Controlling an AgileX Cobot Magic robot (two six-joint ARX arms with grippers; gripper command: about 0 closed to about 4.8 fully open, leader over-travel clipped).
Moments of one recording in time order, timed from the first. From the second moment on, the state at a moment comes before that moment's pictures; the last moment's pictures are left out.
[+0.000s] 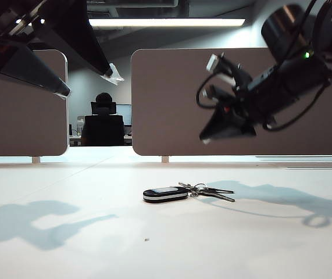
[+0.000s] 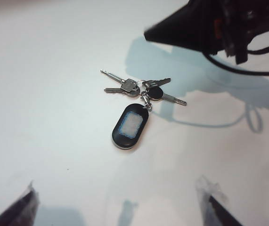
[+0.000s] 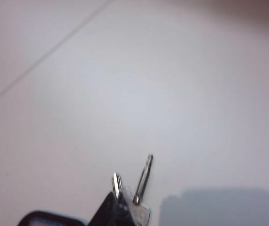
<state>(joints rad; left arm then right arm) -0.65 0.96 0.66 -0.24 0.08 -0.06 0.38 1.66 0.87 0.30 -0.42 0.03</state>
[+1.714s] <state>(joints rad) -0.65 0.96 0.66 -0.24 0.07 -0.06 0.38 1.84 0.87 0.32 -0.40 -0.26</state>
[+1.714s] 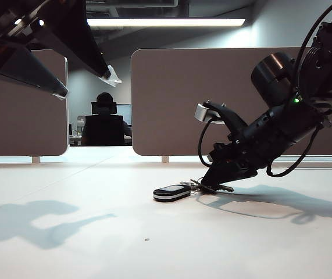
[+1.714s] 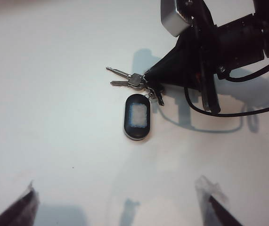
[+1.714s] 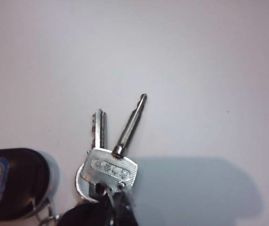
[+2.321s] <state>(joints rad) -0.65 0.96 0.66 -0.26 0.07 -0.06 0.38 1.63 0.87 0.29 -0.40 -0.20</state>
